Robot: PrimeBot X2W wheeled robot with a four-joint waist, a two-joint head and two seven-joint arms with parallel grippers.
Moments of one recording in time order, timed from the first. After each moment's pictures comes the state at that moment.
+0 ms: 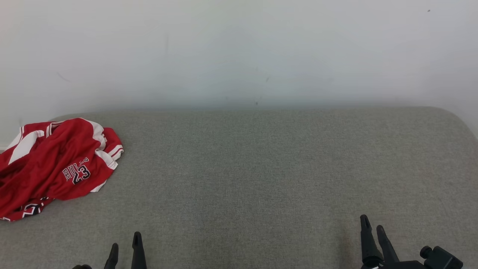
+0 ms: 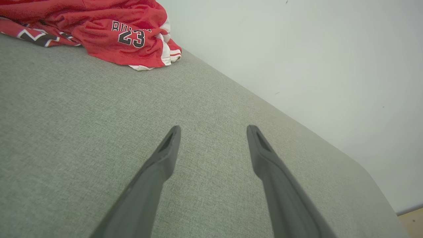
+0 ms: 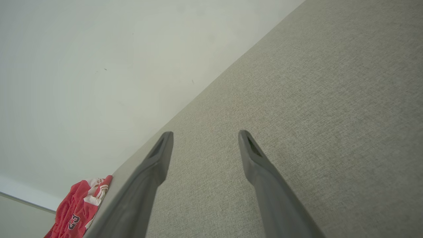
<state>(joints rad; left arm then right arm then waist) 0.04 0.06 -0.05 0.22 -0.65 -0.02 -0.12 0.04 -0.05 -0.07 0.26 0.75 0.12 -0.12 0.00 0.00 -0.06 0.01</state>
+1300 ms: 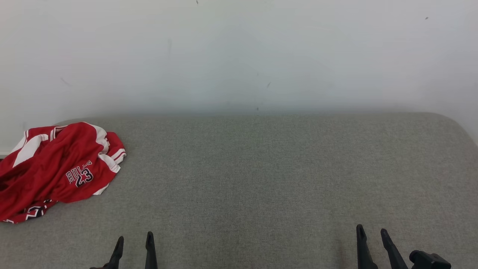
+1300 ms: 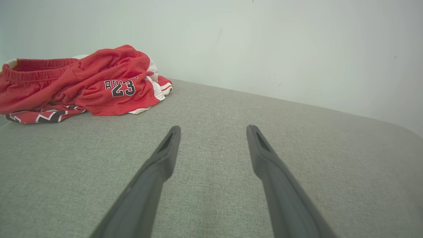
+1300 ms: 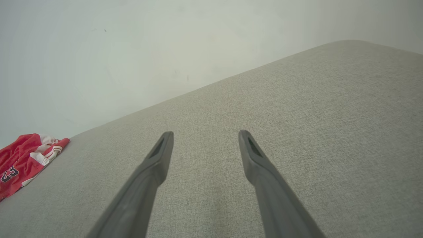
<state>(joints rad) 0.04 0.06 -0.09 0.24 -0.30 0.00 -0.21 0.07 -0.05 -0.09 0.28 0.36 0.13 -0.19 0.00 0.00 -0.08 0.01</state>
